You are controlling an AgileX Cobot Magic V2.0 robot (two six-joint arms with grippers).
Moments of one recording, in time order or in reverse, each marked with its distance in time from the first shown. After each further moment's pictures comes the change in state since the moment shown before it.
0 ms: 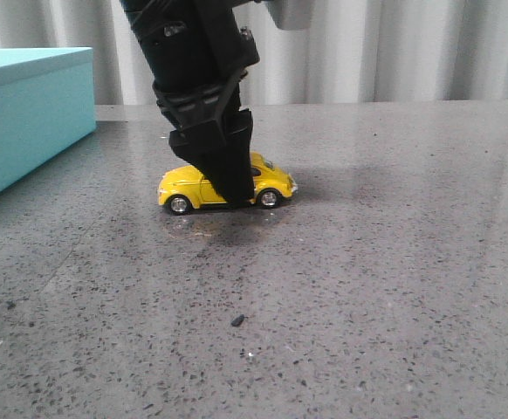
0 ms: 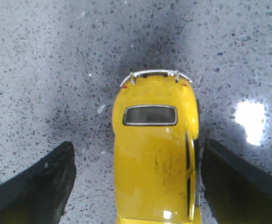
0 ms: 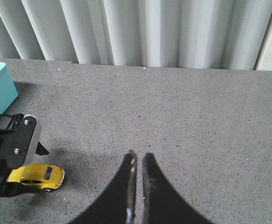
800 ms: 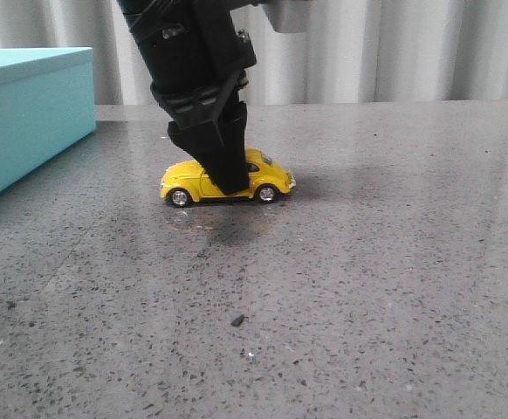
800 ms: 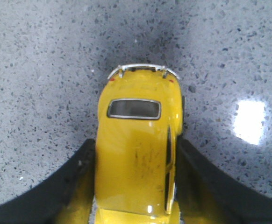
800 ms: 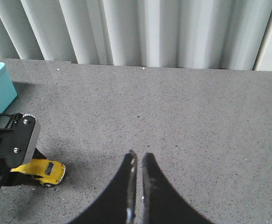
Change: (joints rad) left arm 0.006 0.003 0.000 0.002 0.000 0.000; right arm 0.000 0.000 0.000 -0.005 0.000 0.000
